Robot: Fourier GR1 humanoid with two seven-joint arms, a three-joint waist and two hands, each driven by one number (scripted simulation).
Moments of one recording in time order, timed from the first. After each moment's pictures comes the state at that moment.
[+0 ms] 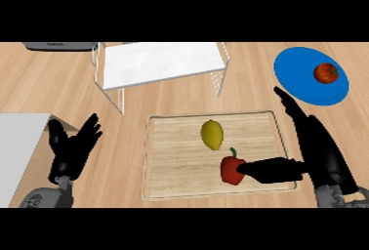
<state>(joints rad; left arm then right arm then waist) -0.09 0.28 -0.09 -1.30 0.26 0.12 0.25 -0.28 -0.44 0.40 -1.99 0.31 -0.20 1.03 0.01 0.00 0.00</state>
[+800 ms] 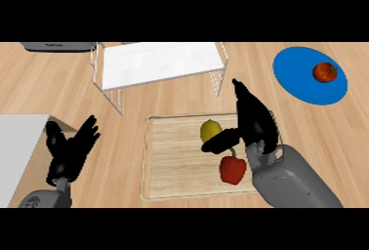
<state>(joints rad) -0.07 0.27 -0.07 -1.31 0.25 0.11 0.26 -0.53 -0.20 0.47 -1.60 0.49 -0.09 1.16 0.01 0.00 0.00</state>
